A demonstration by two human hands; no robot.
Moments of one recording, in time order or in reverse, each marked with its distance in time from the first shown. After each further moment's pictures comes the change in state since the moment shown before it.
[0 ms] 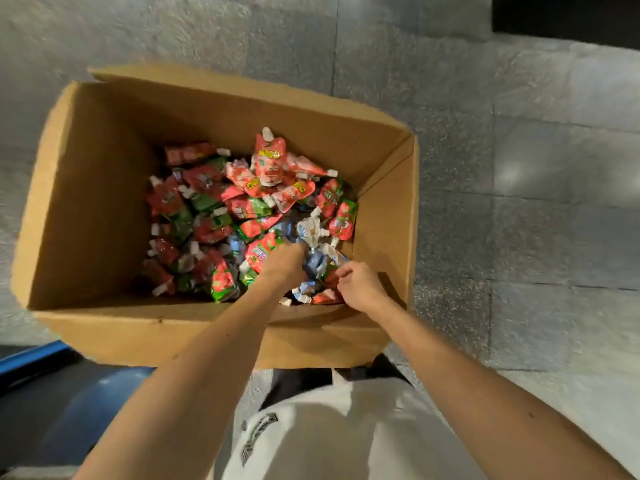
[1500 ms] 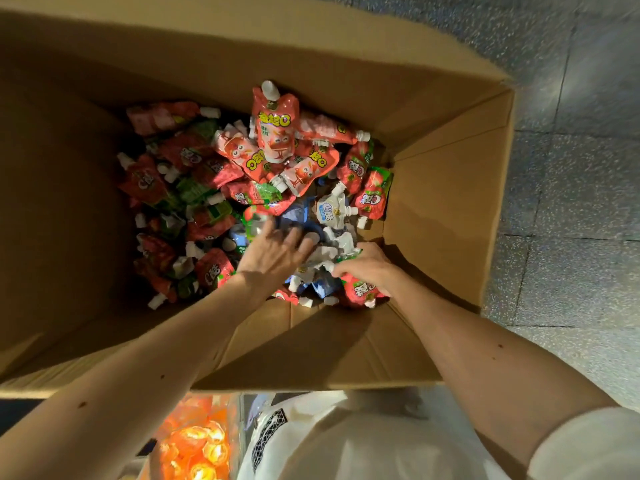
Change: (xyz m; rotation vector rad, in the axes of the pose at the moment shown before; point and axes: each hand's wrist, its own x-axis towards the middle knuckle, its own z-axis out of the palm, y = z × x) left_hand 0.048 -0.074 0.009 0.814 0.057 0.420; right_hand 0.126 0.006 0.043 0.168 -0.263 0.311
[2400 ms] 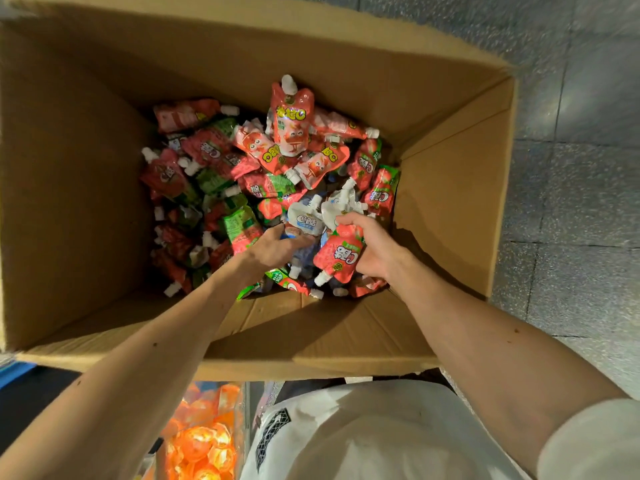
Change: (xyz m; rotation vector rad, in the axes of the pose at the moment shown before) left_hand -0.013 -0.011 -0.002 -1.808 -0.232 -0.578; right_hand -0.021 -0.027 0.006 0.892 -0.314 0.009
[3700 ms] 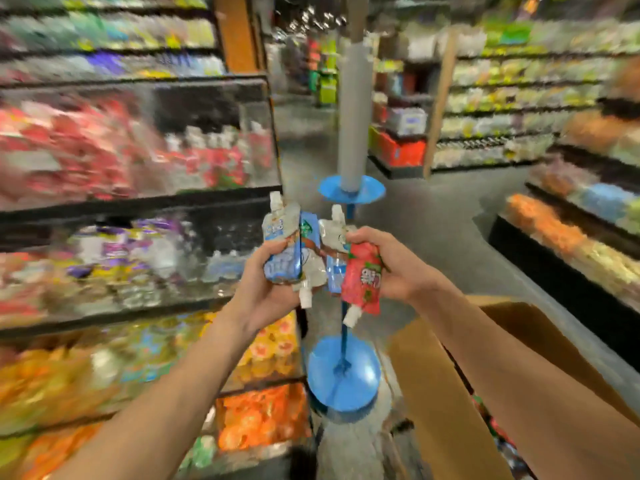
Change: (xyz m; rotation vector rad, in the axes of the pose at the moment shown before) left_hand -0.617 -0.239 0.170 -1.503 0.782 1.341; right_hand -0.475 0.300 0.257 -1.363 -1.258 -0.165
